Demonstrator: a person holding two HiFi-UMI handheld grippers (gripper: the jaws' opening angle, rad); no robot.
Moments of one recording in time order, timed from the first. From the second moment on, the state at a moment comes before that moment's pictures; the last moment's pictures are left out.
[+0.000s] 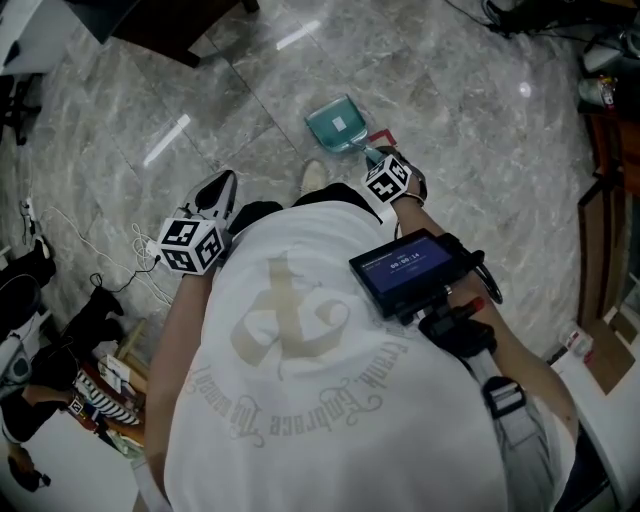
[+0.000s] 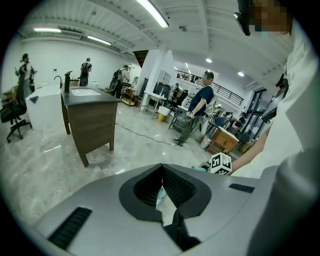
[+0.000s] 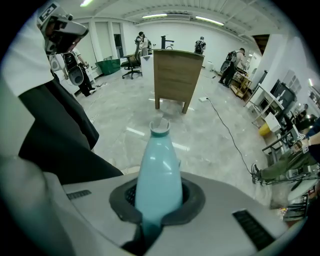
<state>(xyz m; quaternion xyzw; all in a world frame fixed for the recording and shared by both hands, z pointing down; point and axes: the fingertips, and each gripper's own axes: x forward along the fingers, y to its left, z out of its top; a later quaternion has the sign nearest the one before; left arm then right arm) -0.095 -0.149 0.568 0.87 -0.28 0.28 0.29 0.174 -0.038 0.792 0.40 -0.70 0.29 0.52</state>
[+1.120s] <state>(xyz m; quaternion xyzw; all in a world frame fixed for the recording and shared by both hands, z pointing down) -0.113 -0.160 0.566 0.90 -0.19 0.25 0.29 0.194 0.004 0.710 0.54 -0.62 0.33 0.46</state>
